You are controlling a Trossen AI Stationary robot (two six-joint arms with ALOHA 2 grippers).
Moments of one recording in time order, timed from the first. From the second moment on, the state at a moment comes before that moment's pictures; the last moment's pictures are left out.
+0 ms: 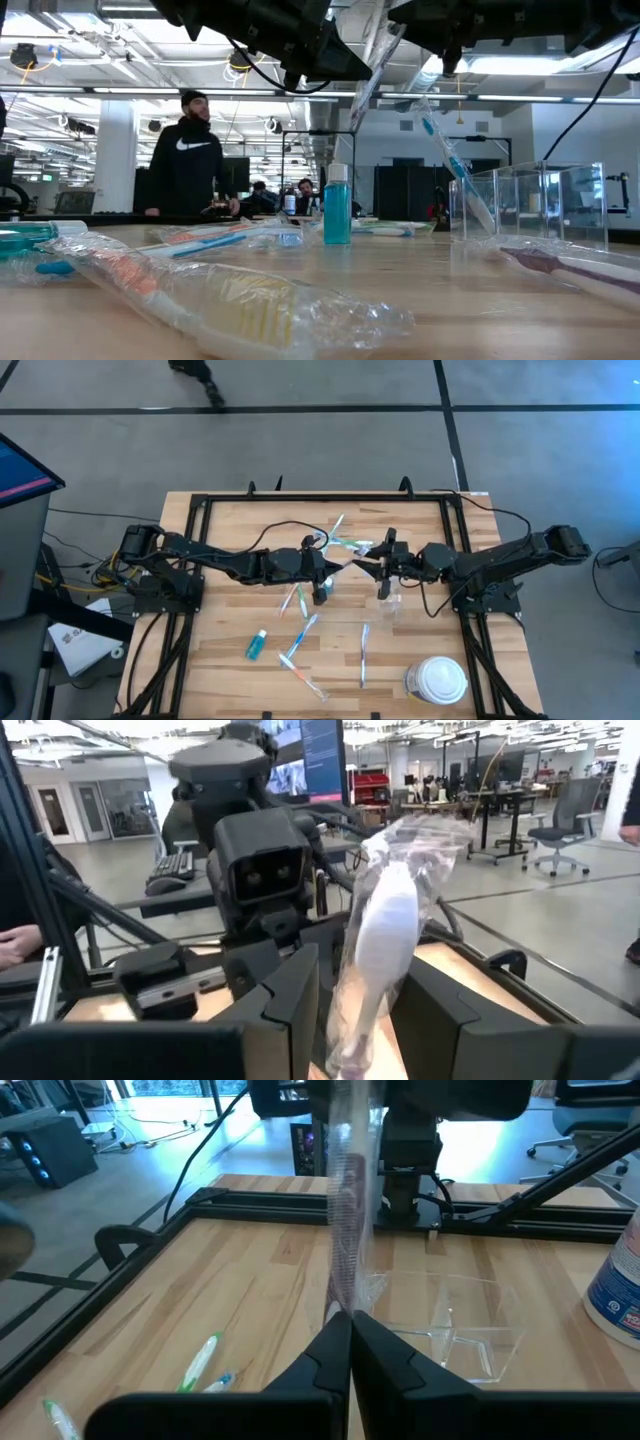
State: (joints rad) left arm -0.06 1.63 0.97 0.37 -0.31 -0.03; right arm 0.10 1.14 0.50 0.69 0.28 0.07
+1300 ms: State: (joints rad) left arm -0.07 1.54 0.96 0.25 -0.26 -0.04; right arm 0.10 0.82 0.50 0.26 0.45 0.05
